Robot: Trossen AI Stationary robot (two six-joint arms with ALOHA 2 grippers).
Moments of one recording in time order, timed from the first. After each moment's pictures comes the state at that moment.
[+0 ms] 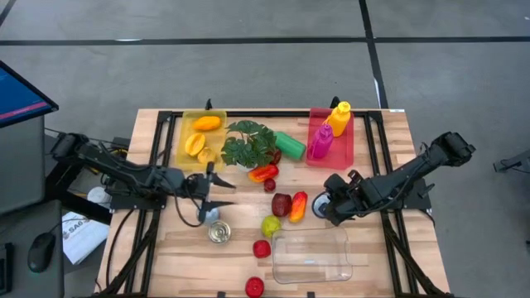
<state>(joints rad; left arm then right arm) -0.29 0.92 0.41 0.34 -0.23 0.06 0.48 1.34 0.91 -1.00 0.56 1.15</state>
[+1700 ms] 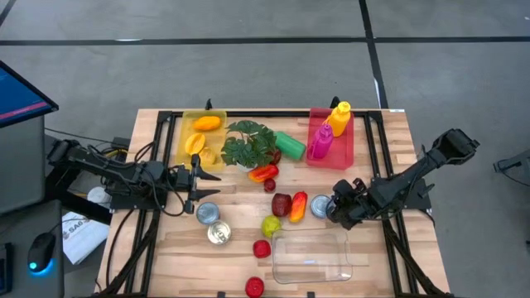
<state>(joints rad) -0.25 0.61 0.27 0.32 -0.23 0.06 0.56 1.25 0.52 -0.62 0.58 1.28</state>
